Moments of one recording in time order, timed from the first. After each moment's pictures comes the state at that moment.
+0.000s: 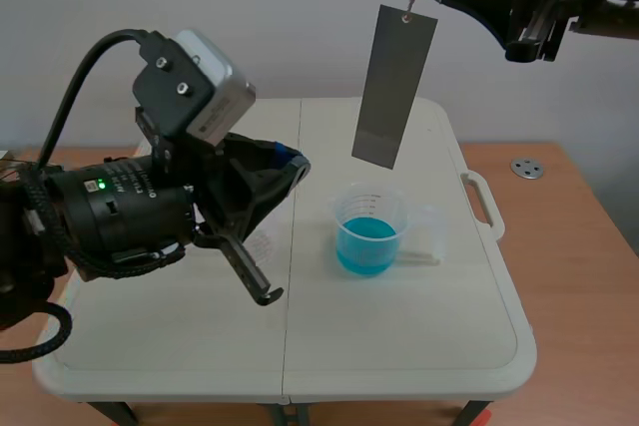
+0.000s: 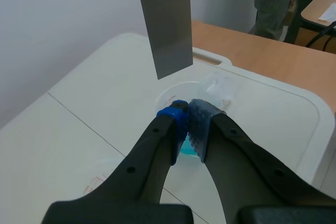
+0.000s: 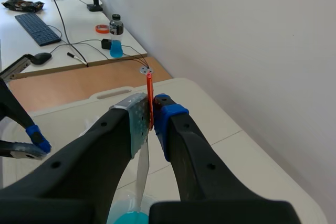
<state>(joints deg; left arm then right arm) 8.3 -27.8 25.3 107.3 -6.1 -18.9 3.7 12.3 41.8 -12.1 98.3 39.8 45.3 -3.8</state>
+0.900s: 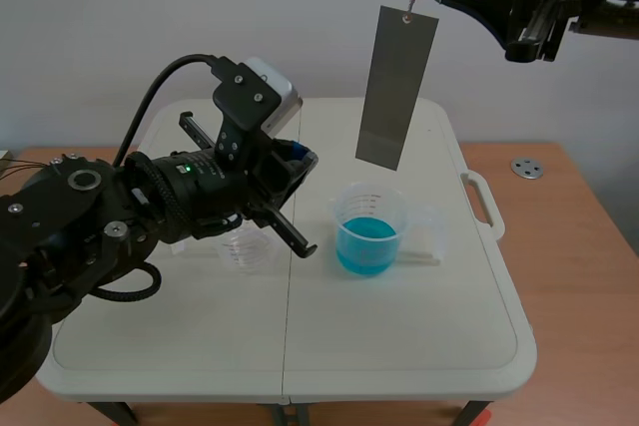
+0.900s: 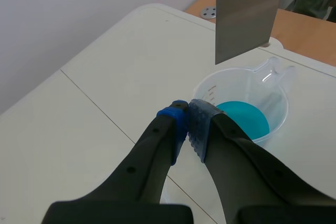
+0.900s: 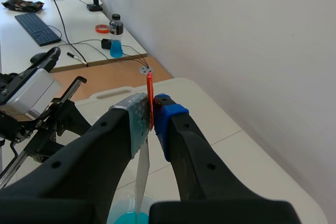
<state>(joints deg) -2.6 -16.2 25.5 88.6 1.0 -18.9 3.9 12.3 41.7 -12.1 98.3 39.8 45.3 -3.8</state>
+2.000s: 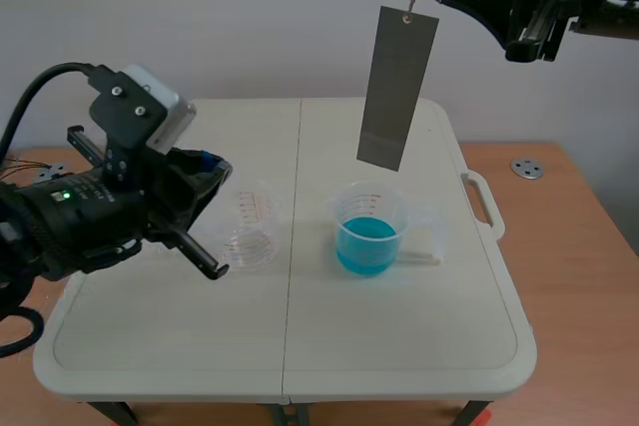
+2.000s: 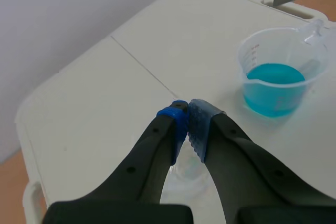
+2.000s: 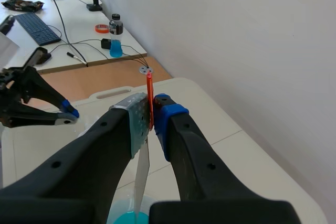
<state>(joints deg) 14.1 -27.6 14.0 103.4 -3.5 -15.0 3.6 12.3 41.7 -12.1 98.3 39.8 45.3 -3.8</state>
